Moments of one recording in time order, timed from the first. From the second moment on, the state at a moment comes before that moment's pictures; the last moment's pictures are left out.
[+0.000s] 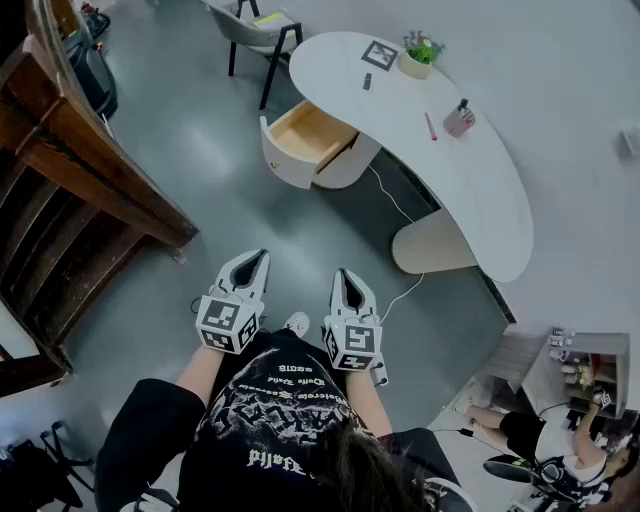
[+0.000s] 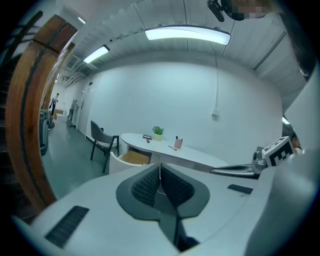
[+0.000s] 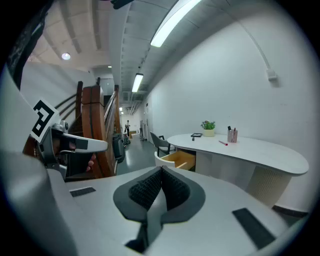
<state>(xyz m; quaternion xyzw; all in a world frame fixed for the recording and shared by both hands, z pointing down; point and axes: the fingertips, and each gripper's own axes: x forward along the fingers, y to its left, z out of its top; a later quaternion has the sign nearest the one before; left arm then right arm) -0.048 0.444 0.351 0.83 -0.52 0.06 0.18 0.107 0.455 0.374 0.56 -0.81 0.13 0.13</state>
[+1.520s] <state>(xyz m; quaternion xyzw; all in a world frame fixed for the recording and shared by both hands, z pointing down) -0.019 0.445 0.383 0.82 -0.52 0.07 0.21 0.125 0.450 0.389 0.53 -0.82 0.15 0.12</state>
